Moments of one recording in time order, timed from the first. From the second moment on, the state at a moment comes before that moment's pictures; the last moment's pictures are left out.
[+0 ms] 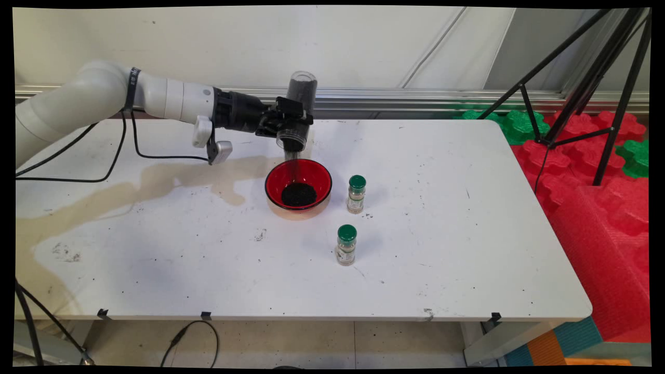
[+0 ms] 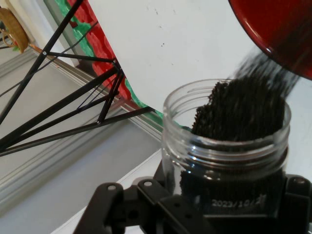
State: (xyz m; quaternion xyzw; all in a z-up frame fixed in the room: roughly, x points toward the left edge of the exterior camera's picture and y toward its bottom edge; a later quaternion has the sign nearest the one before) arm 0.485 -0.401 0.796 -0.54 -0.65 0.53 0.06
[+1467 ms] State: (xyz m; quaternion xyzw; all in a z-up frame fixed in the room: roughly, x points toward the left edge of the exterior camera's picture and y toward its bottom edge) arm 0.489 -0.401 0.797 -0.42 -0.74 0.50 0.16
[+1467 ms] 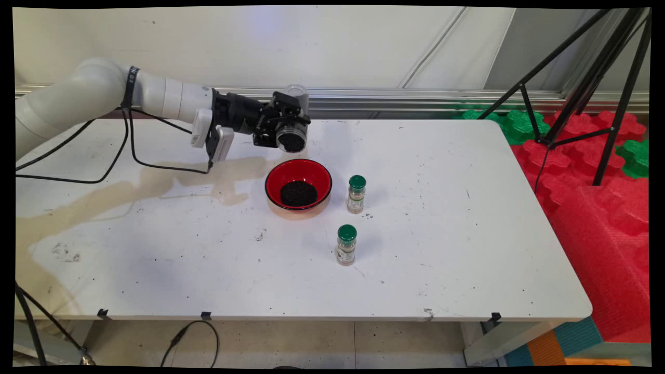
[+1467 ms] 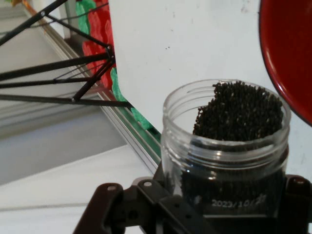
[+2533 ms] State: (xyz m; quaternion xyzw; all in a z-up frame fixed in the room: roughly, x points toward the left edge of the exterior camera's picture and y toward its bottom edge) arm 0.497 -0.402 0.817 -0.14 -0.83 0.42 0.35
